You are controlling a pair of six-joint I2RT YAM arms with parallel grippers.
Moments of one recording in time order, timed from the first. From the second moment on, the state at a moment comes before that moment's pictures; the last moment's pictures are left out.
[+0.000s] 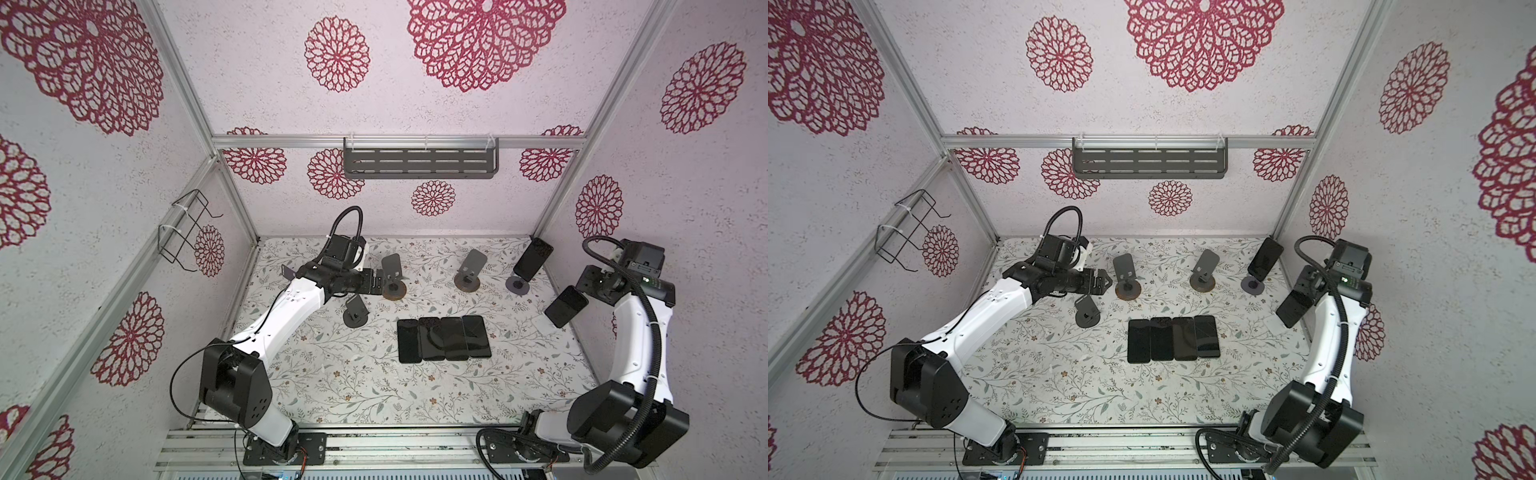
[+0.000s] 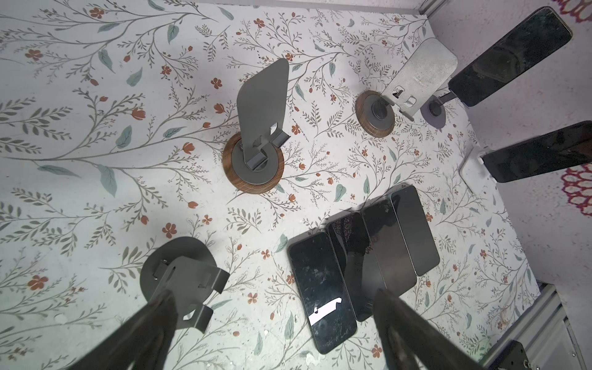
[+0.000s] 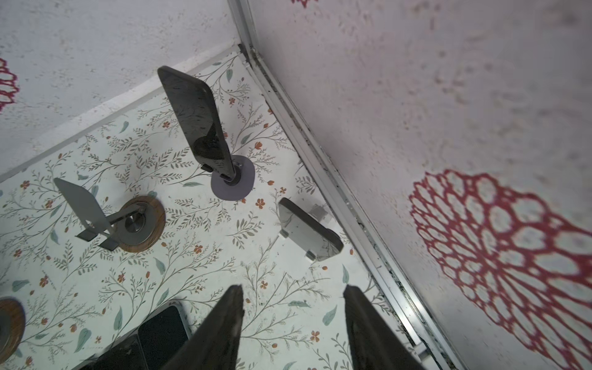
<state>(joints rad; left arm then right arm) -0.44 1.59 1.40 -0.64 0.18 -0.29 -0.47 1.35 1.41 -0.87 -0.06 0.07</state>
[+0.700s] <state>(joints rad) -0.44 1.62 1.40 -0.64 0.20 -0.25 -0.47 1.82 1.65 -0.58 -0.47 0.02</state>
